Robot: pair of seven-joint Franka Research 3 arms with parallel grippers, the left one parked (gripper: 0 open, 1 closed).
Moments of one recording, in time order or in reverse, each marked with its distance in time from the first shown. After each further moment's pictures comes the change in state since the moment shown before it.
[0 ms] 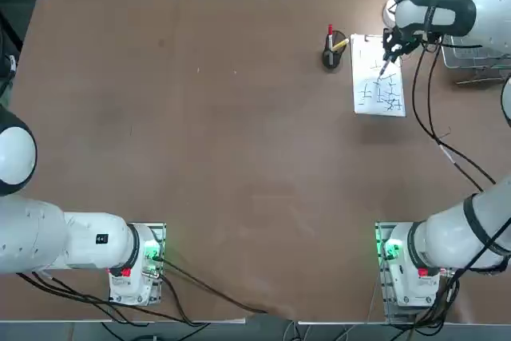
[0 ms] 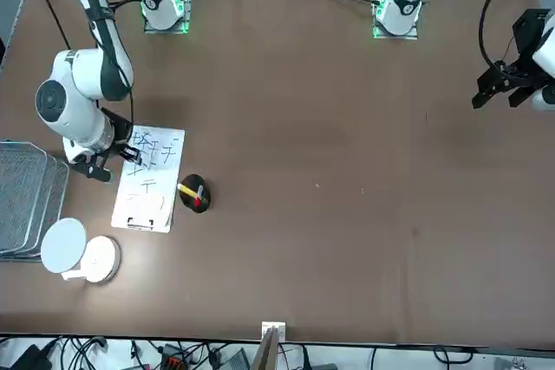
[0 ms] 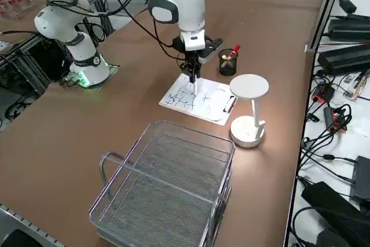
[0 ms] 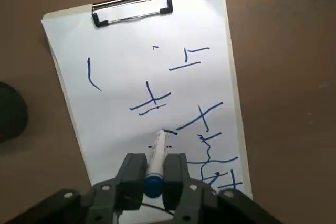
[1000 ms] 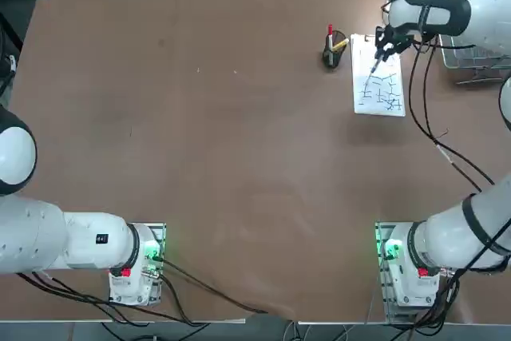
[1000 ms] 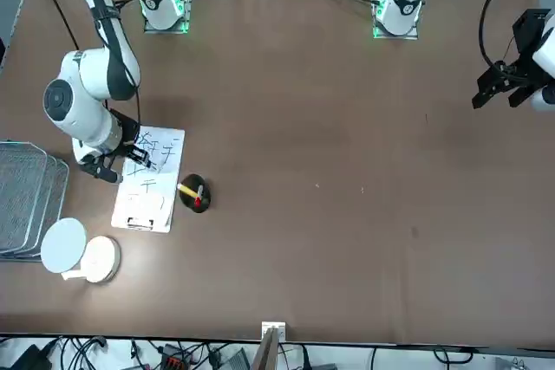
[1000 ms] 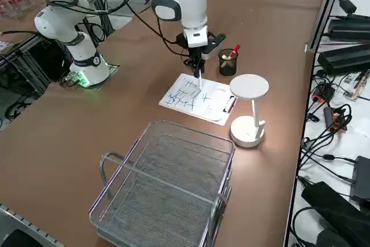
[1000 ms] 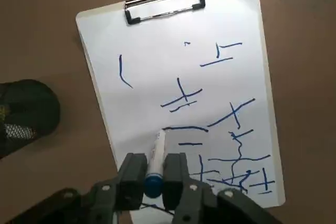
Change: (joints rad) arm 0.007 0.005 0.041 0.000 0.046 0.026 0.026
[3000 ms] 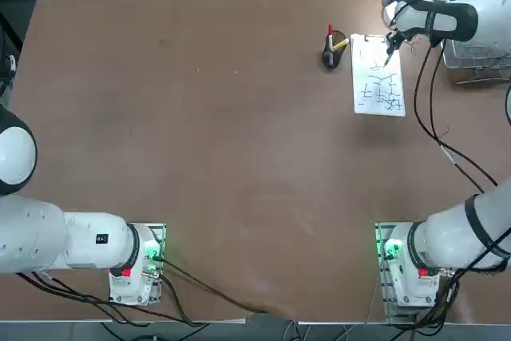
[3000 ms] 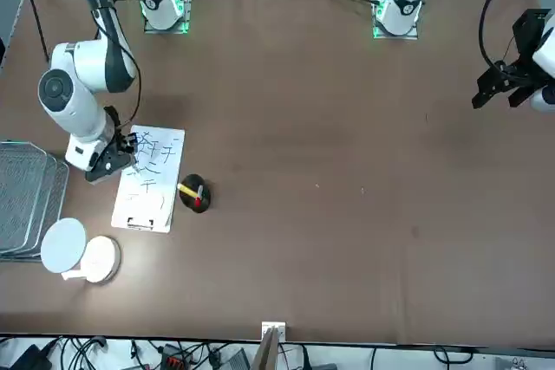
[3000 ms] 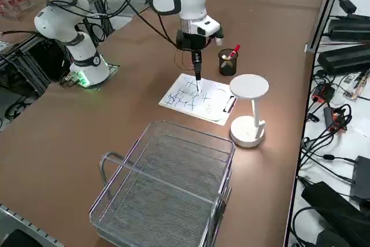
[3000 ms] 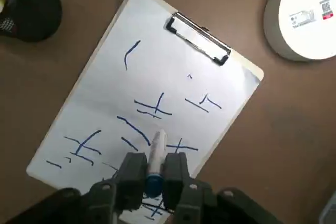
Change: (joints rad) arm -0.016 -0.039 -0.009 0.007 -0.199 -0.007 -0.677
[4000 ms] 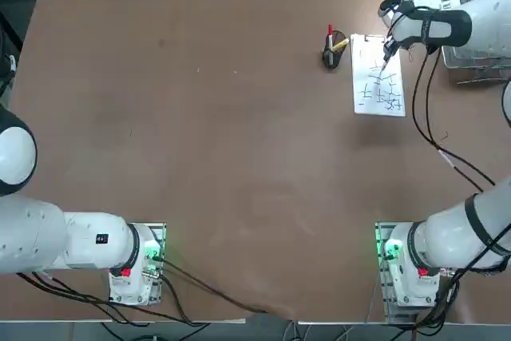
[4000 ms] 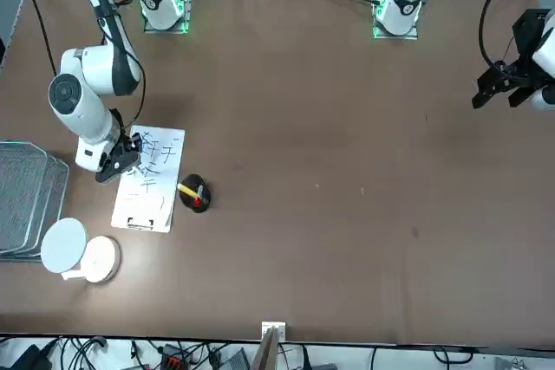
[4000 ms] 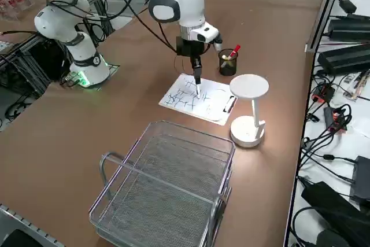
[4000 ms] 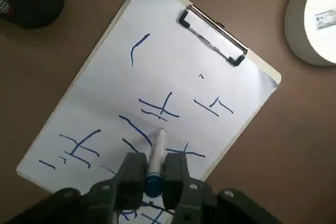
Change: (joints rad) arm -0.001 0.024 0.000 -0.040 0.000 0.063 -0.024
